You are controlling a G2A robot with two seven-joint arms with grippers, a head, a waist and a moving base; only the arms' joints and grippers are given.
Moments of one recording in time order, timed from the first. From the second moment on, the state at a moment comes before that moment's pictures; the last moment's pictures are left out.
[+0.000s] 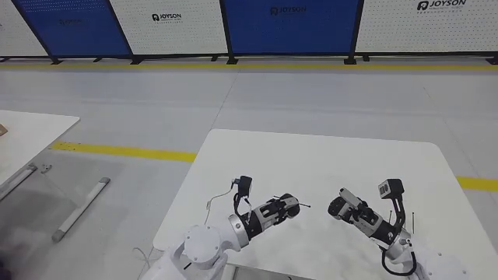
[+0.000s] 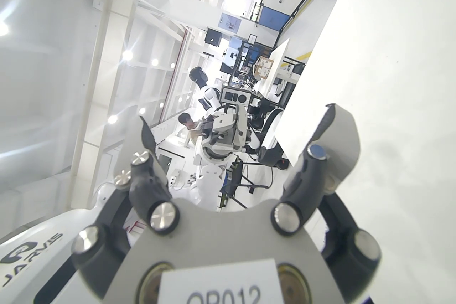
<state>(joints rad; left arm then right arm) 1.59 -1.14 -1.17 -1.94 -0.24 0.09 -0.38 -1.40 -0.97 1.10 -1.66 0.48 -0.32 0.57</state>
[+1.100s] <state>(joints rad) 1.57 -1.14 -1.15 -2.03 -0.20 0.09 -0.36 -1.40 -0.97 1.10 -1.66 0.48 -0.32 0.57</state>
